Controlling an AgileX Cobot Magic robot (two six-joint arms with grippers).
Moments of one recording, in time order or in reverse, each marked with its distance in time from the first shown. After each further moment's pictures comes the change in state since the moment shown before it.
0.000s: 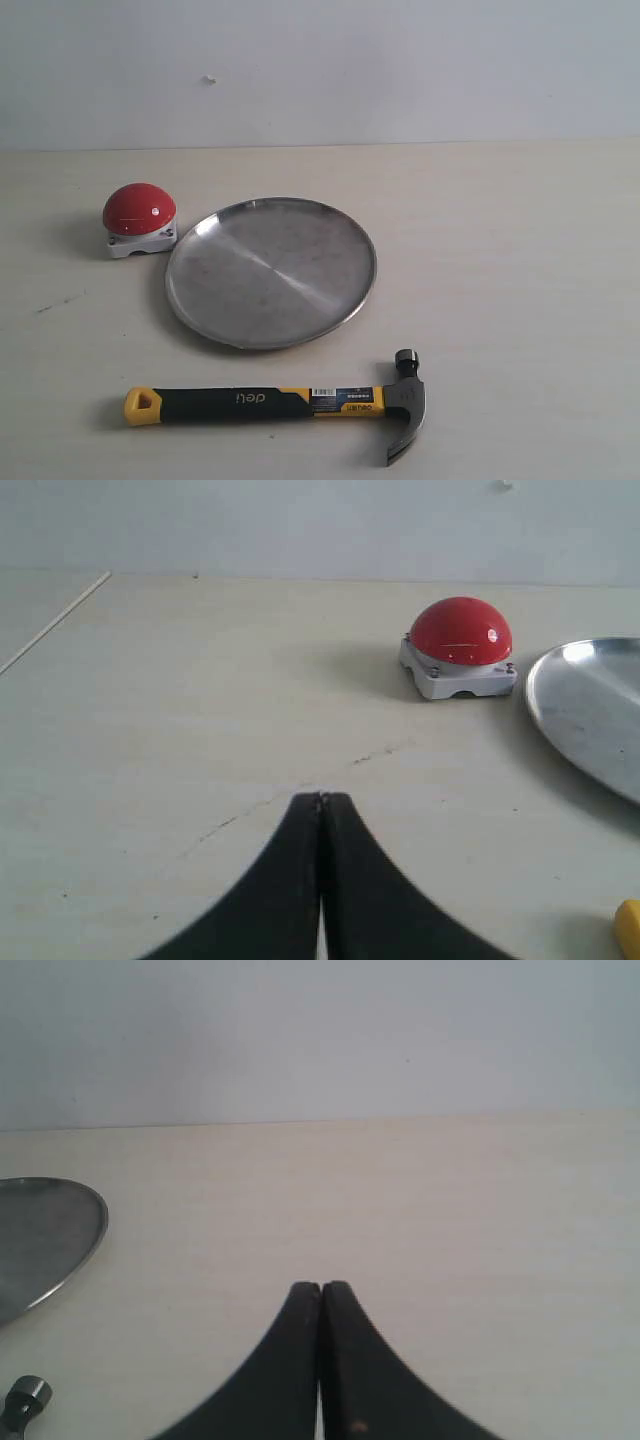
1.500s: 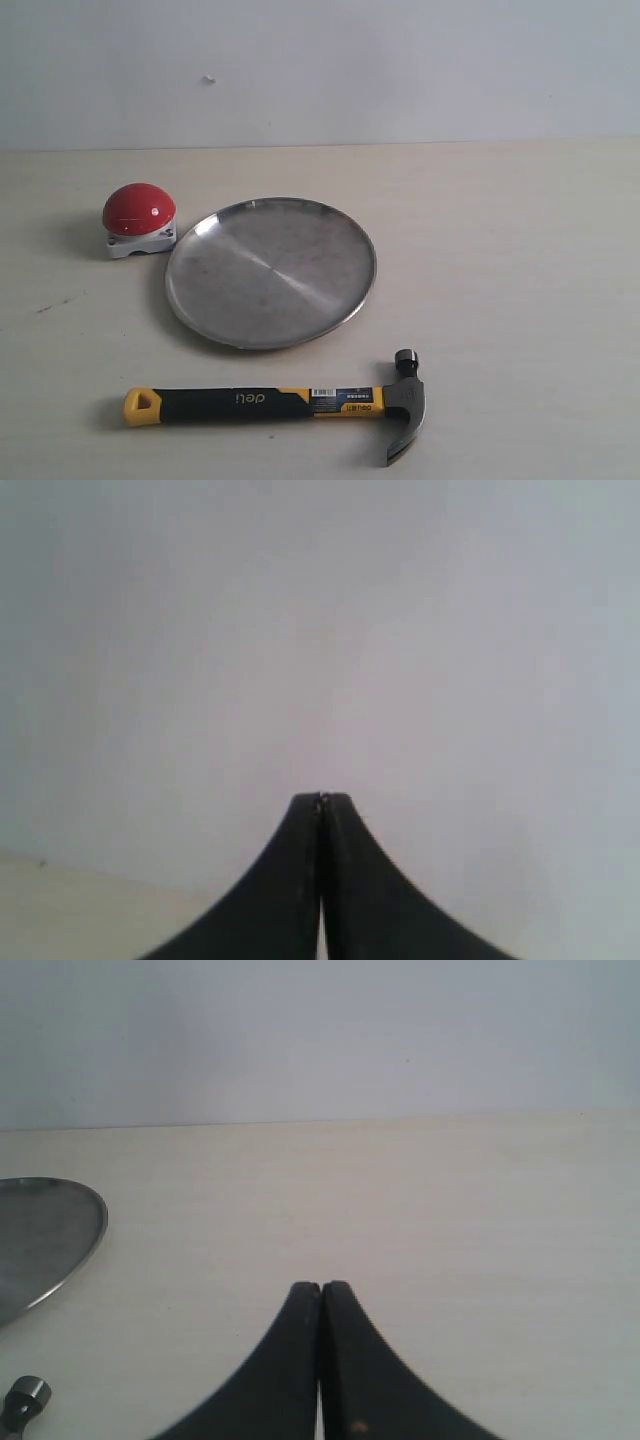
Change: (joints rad) left arm 0.000 0.000 0.002 0.106 -0.585 -0.407; right arm 0.000 0.000 0.000 0.000 0.000 0.000
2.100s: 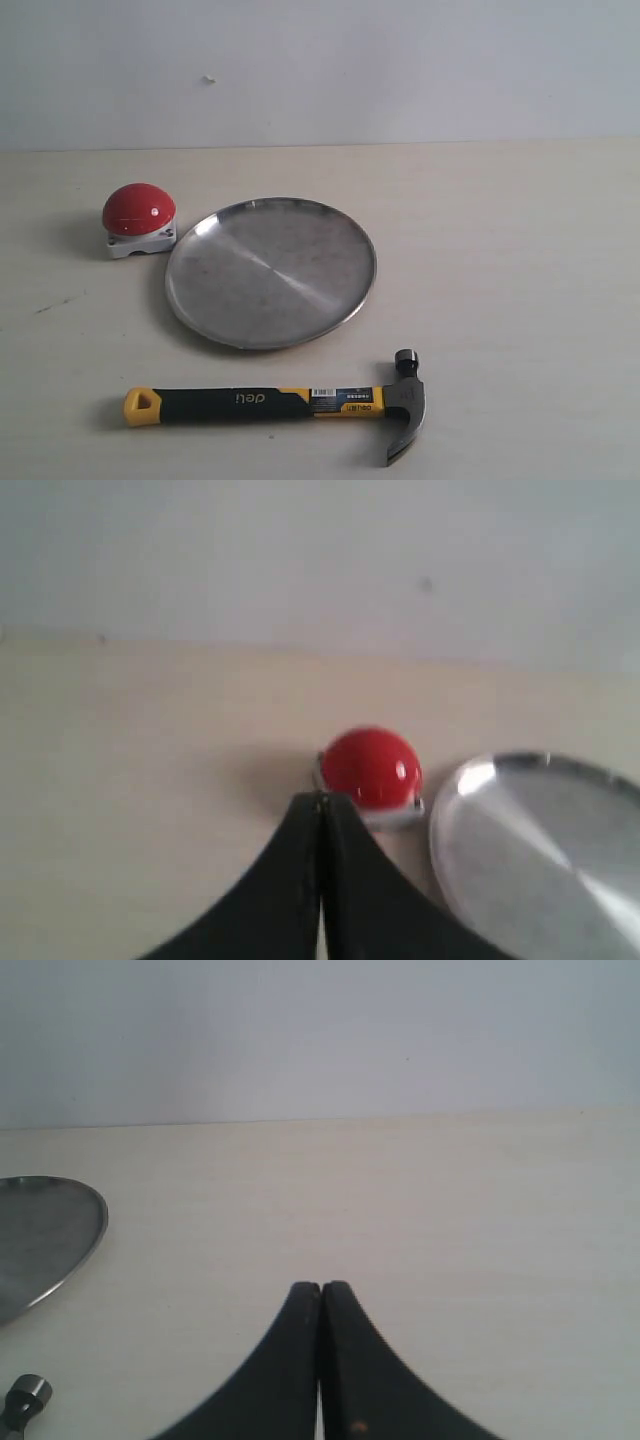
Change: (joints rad) left arm -0.180 0.836 -0.604 0.167 0.479 0.006; right arm 0.000 0.000 0.000 0.002 0.002 0.000
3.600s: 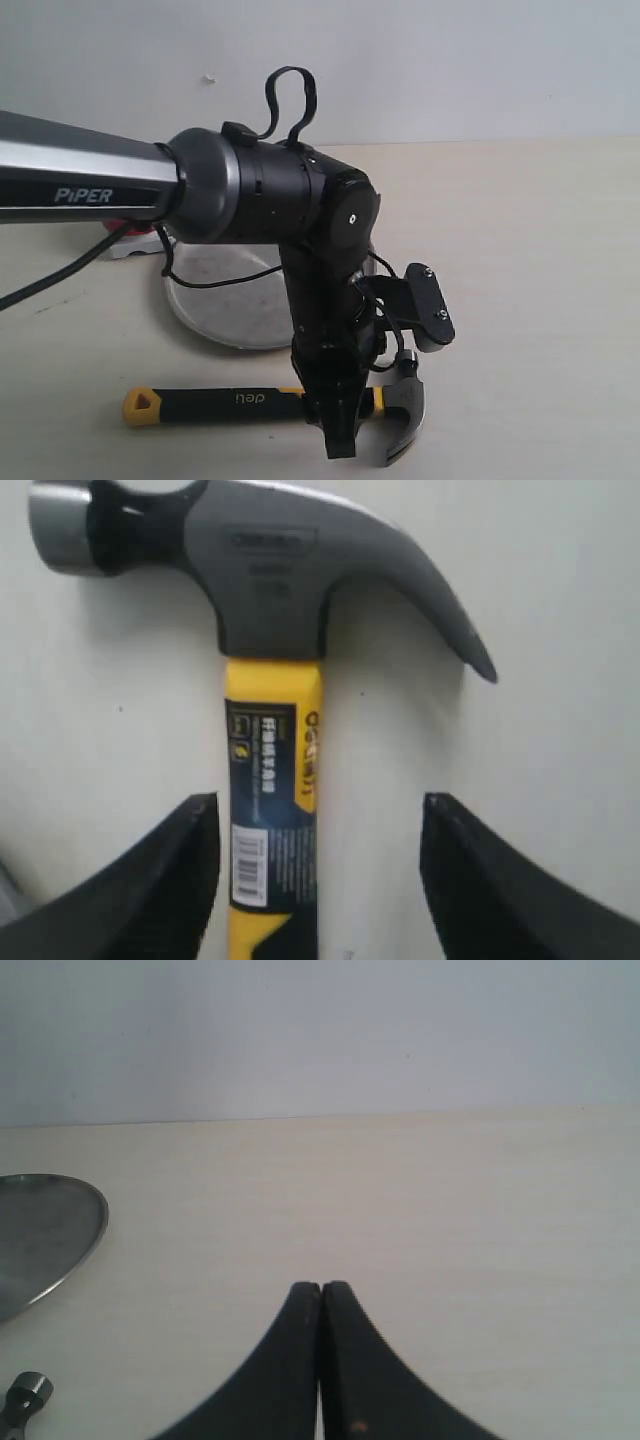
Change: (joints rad) left arm -0.761 1.277 -0.885 -0.528 0.724 1.242; right arm 0.000 0.000 0.000 0.002 0.004 0.000
